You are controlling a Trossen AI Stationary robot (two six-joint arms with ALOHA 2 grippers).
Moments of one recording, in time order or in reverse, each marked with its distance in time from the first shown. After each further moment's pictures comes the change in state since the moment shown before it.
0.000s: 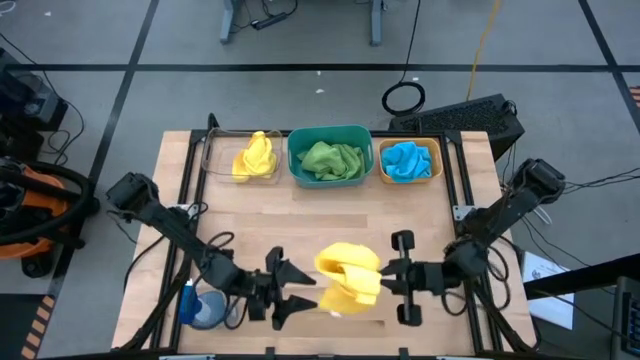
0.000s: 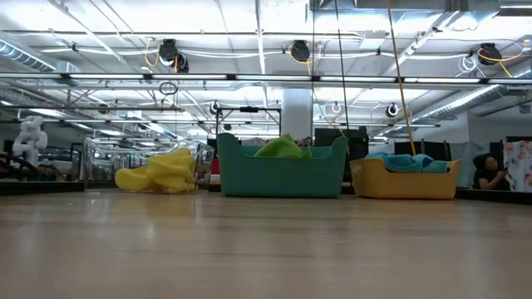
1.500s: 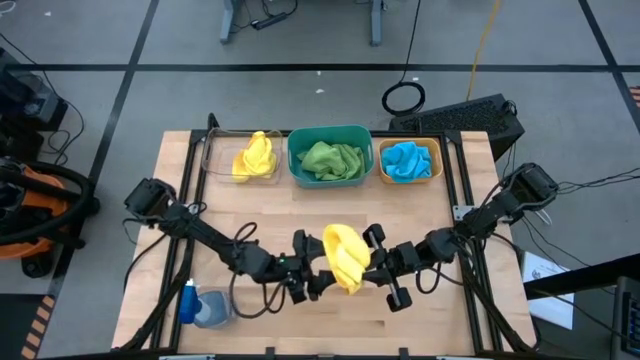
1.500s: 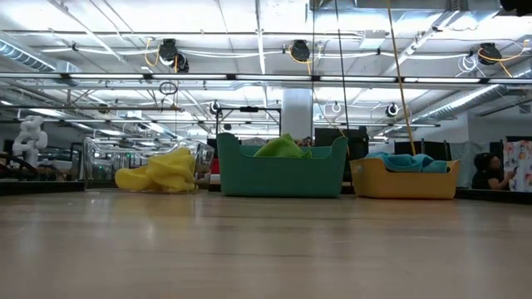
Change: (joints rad) left arm 0.154 0.167 0.108 0.066 -0.064 0.289; right arm -0.226 0.100 -0.124 0.257 -0.455 0.342
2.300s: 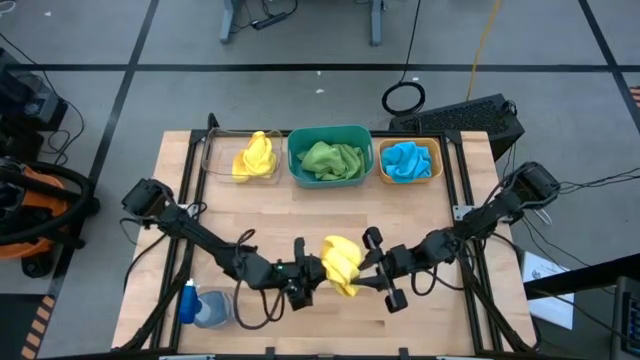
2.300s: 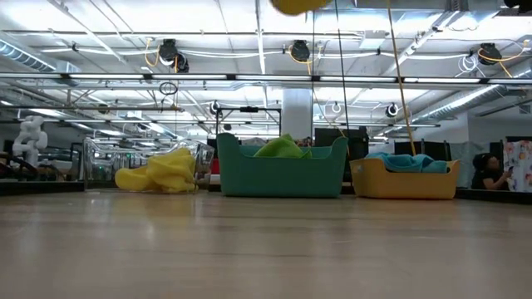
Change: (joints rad) left arm -0.029 -0.005 0.006 -0.128 -0.040 -0.025; right arm 0.007 -0.015 0.001 -0.133 0.007 0.044
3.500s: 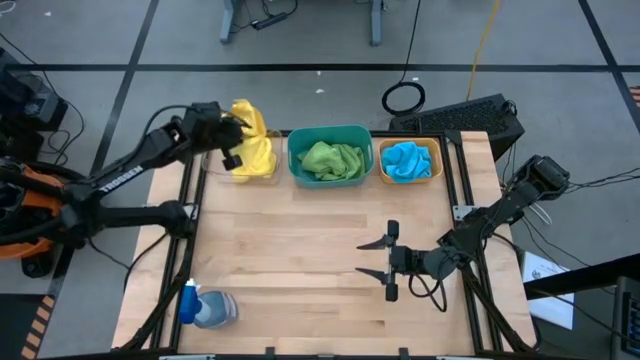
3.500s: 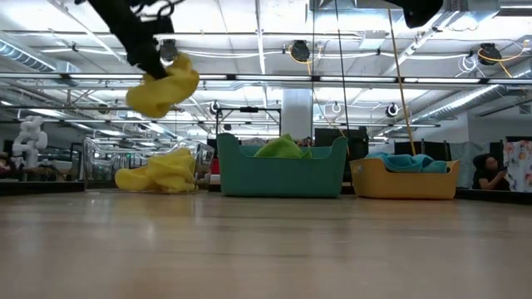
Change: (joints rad) left arm 1.161 -0.776 -0.024 -1.555 0.348 -0.550; right arm 0.100 -0.157 0.000 -0.622 0.487 0.055
